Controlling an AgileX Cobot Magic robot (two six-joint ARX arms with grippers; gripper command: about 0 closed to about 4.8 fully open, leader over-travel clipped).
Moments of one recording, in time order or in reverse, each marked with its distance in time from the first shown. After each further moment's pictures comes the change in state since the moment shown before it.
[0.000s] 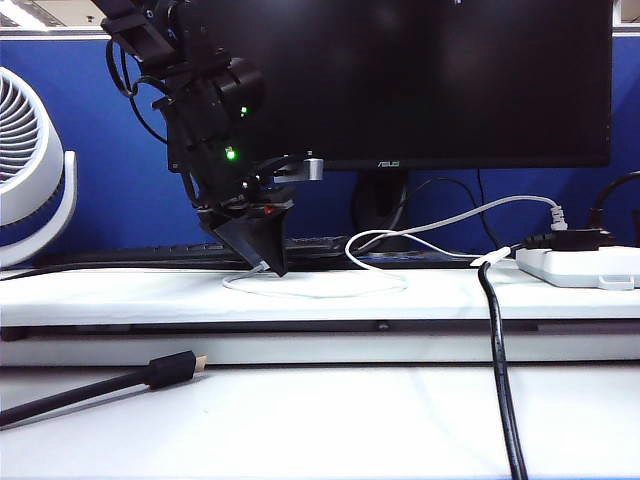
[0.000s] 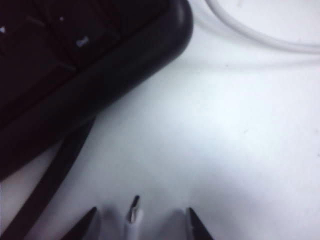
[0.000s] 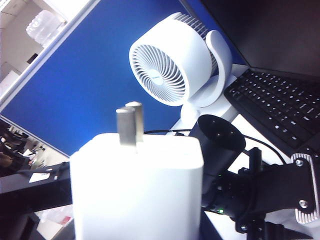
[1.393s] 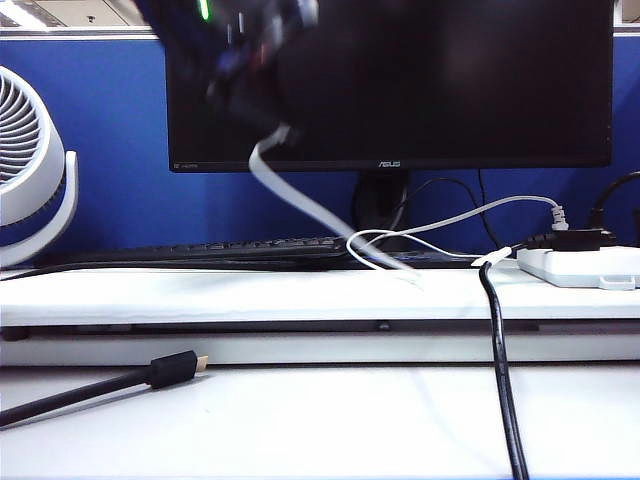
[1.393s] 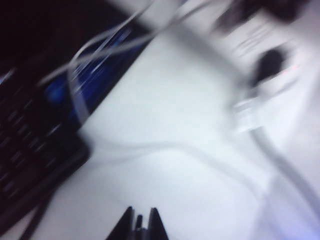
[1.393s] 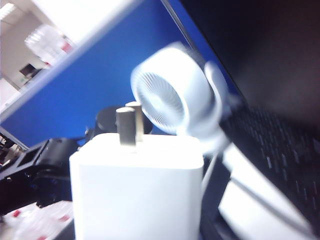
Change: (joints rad) left arm 0.001 -0.276 0.004 -0.044 0.330 -0.008; right arm -0.001 -0.052 0.000 0.103 0.051 0.000
